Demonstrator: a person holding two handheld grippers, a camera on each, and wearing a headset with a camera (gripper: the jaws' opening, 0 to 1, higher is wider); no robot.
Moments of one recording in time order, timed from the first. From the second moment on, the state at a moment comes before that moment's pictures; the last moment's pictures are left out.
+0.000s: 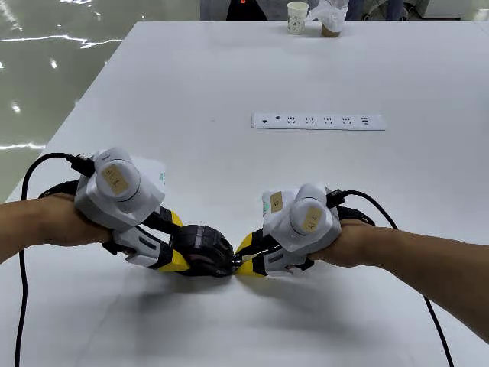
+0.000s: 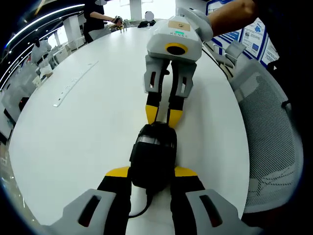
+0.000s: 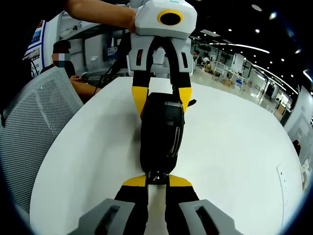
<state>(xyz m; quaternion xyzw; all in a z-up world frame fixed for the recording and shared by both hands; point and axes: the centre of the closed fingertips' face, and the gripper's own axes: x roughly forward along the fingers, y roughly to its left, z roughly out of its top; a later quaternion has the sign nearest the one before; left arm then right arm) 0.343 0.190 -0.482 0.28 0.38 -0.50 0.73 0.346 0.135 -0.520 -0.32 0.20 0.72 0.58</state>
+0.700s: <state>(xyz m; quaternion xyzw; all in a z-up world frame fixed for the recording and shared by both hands) 0.342 0.189 -0.481 0.28 0.39 -0.50 0.72 0.348 0.121 -0.519 -0.33 0.21 0.72 0.58</state>
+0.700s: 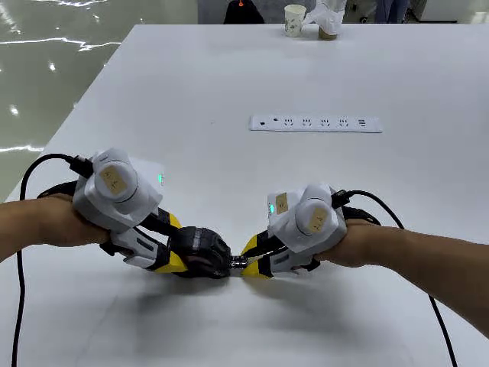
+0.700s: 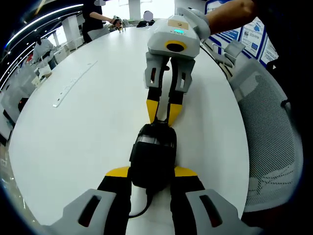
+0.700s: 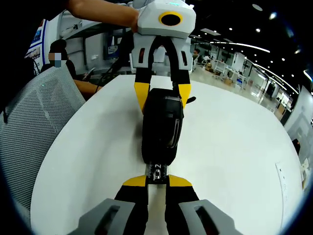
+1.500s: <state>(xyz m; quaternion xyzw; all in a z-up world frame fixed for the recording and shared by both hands) 0.341 0.189 -0.480 0.29 0.39 -0.50 0.71 0.353 0.097 -0.520 -0.33 0.21 0.71 0.58</state>
